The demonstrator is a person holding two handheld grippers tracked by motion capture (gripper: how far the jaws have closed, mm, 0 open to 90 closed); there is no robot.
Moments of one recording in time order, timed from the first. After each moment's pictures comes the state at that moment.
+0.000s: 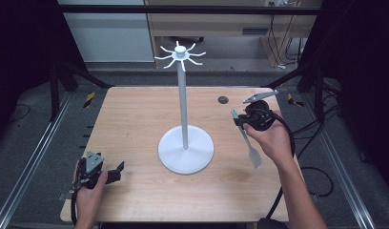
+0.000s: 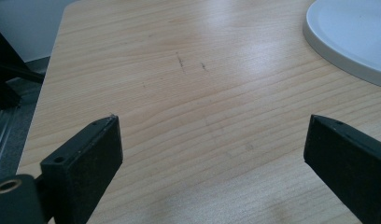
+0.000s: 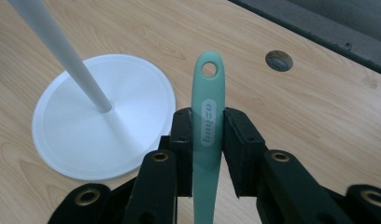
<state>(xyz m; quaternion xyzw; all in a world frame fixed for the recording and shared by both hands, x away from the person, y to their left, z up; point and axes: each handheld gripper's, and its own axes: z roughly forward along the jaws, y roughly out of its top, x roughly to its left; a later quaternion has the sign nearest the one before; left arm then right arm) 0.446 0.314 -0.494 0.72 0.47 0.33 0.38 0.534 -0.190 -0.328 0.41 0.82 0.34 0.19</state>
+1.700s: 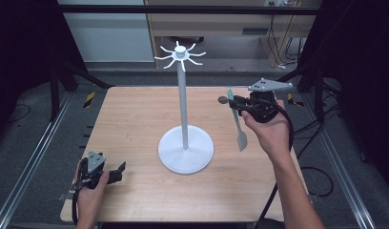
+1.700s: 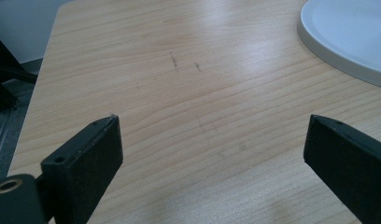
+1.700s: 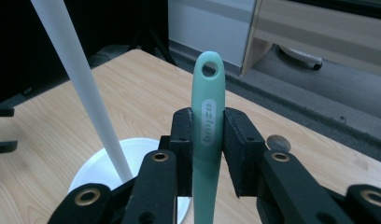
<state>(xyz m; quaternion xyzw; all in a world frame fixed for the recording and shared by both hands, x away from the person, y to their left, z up) 0.447 0.311 -0.494 0.73 0.47 0.32 0.38 0.517 -0.180 -0.277 0.37 0.76 0.47 0.24</state>
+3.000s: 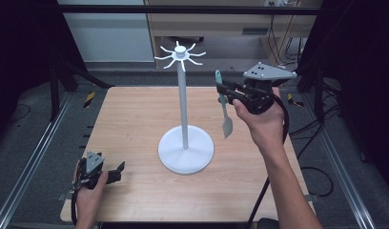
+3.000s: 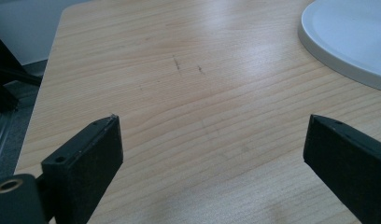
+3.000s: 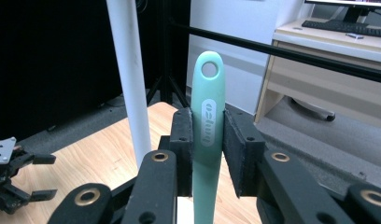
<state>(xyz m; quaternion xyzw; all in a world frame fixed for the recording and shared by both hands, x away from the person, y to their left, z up) 0.445 0.313 -0.493 0.72 0.47 0.33 0.39 0.496 -0.149 -0.224 0.32 0.73 0.55 0.26</state>
